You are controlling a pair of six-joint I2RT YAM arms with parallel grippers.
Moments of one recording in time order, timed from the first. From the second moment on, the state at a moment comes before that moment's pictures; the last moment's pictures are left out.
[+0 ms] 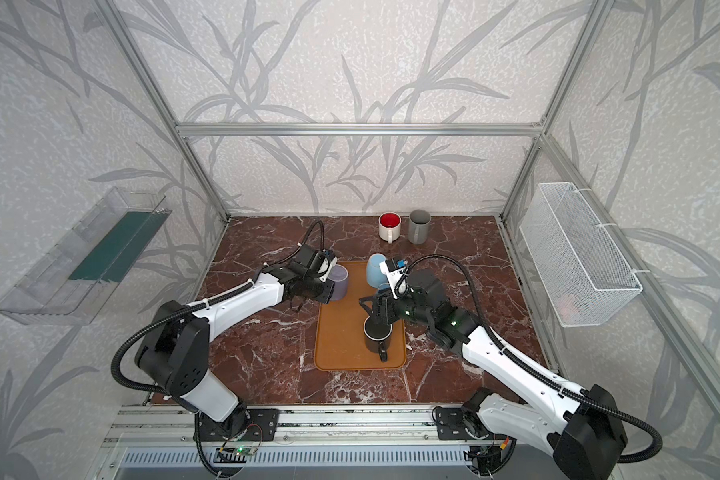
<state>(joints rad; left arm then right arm) -0.52 1.63 1.12 -0.51 0.03 -0.16 0.69 1.07 0.78 -0.16 -0.29 0.42</state>
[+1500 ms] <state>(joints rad) -0.38 1.42 1.02 -0.33 0.17 -0.39 0.72 1.18 0.78 -0.02 -0.34 0.49</state>
